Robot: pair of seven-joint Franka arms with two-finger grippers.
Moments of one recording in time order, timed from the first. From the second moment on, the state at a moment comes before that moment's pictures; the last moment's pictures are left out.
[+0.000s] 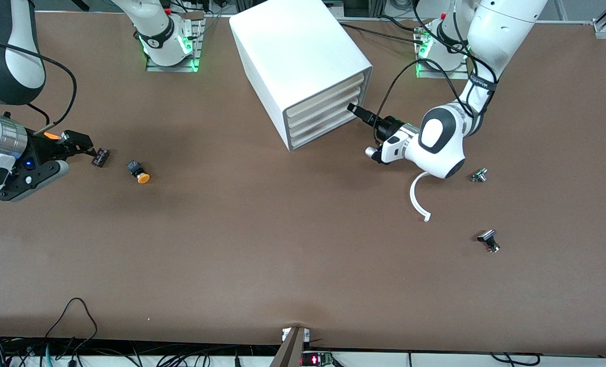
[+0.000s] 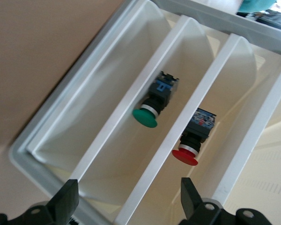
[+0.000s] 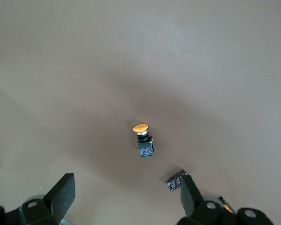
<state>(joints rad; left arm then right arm) -0.24 0.46 -0.11 -2.10 -1.02 1.64 0.51 -0.03 0.25 0.03 -1.54 0.02 1.63 -0.55</state>
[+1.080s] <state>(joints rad) -0.24 0.46 -0.22 -2.17 -1.06 1.72 0.55 0.11 0.25 0.05 -1.53 0.02 1.65 -0.56</state>
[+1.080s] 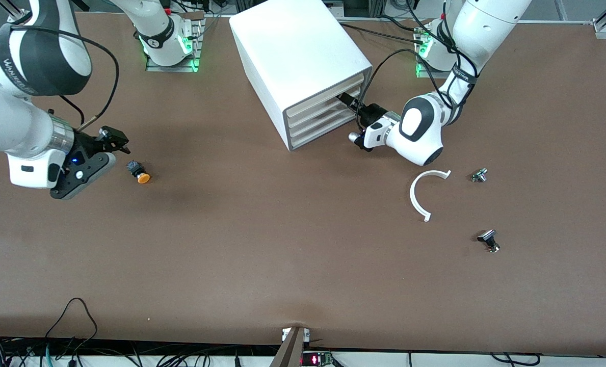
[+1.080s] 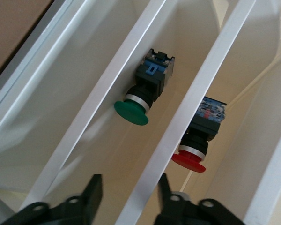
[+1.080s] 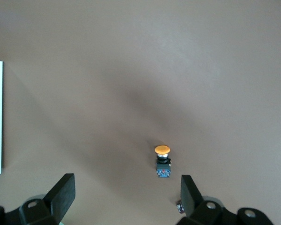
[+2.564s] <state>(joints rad) -0.20 0.41 -0.09 -2.06 -1.08 1.79 0.43 0.43 0.29 0.06 -1.53 0.02 1.86 -0.58</state>
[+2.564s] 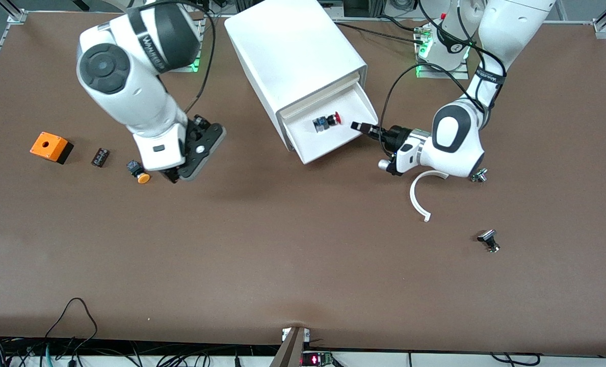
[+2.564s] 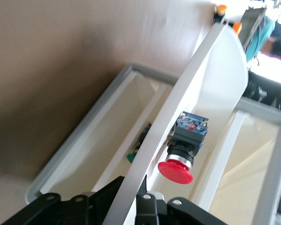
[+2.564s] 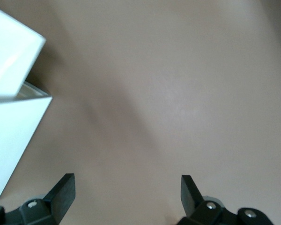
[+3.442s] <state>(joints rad) -0.16 0.43 -0.02 -1.97 -1.08 1.92 0.33 0.54 0.31 0.06 -1.47 -0.02 1.92 -0.64</state>
